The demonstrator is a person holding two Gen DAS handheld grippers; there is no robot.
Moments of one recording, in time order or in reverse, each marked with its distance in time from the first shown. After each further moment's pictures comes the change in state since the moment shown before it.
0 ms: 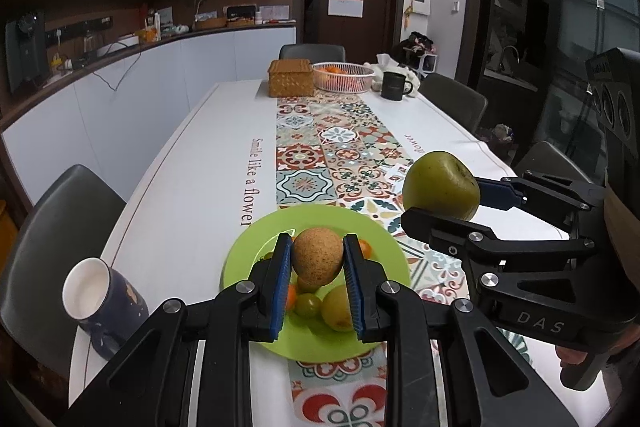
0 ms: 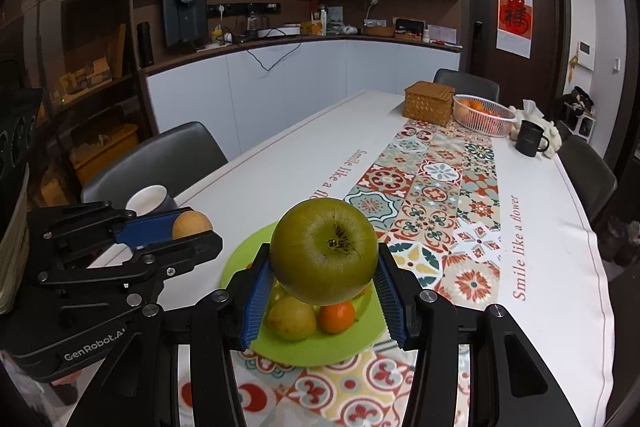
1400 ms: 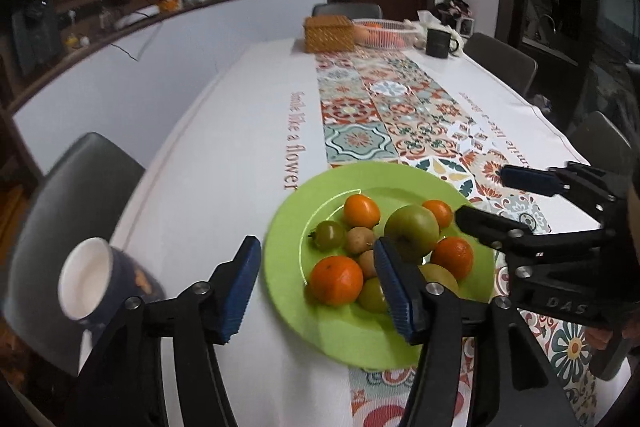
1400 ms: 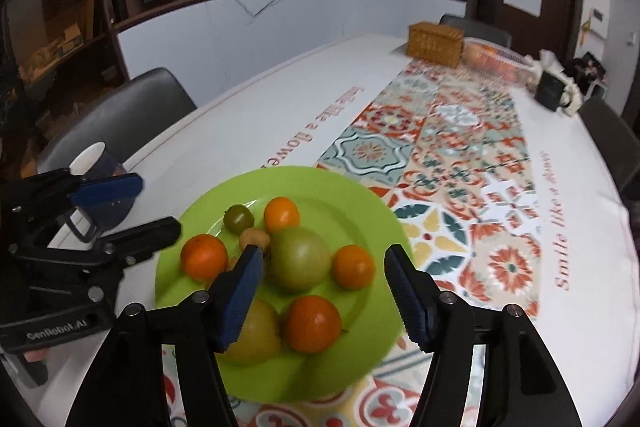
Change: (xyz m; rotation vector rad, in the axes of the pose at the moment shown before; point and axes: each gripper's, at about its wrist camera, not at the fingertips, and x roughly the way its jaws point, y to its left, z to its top) left arm 0.051 0.033 -0.021 0.001 0.118 0.140; right arm 0.082 -0.015 -0.025 0.023 0.140 -0.036
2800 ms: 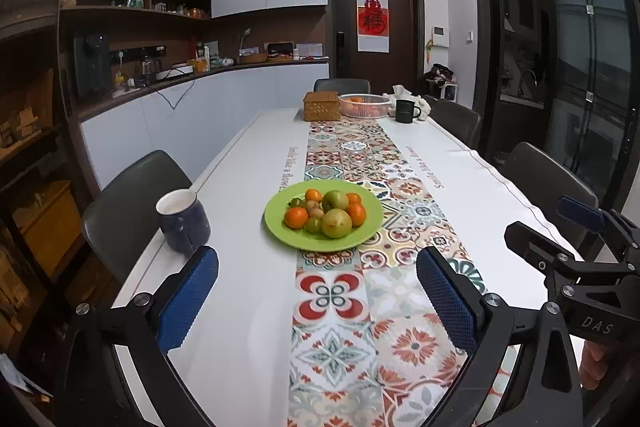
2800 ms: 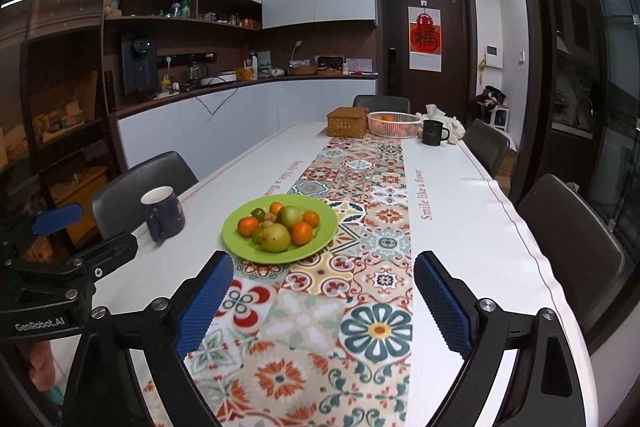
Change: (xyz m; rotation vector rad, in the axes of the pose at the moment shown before) left arm -0.246 -0.058 -0.129 -0.049 -0.259 0.006; right arm -0.272 0.054 -0.145 0.148 -0.321 -0.205
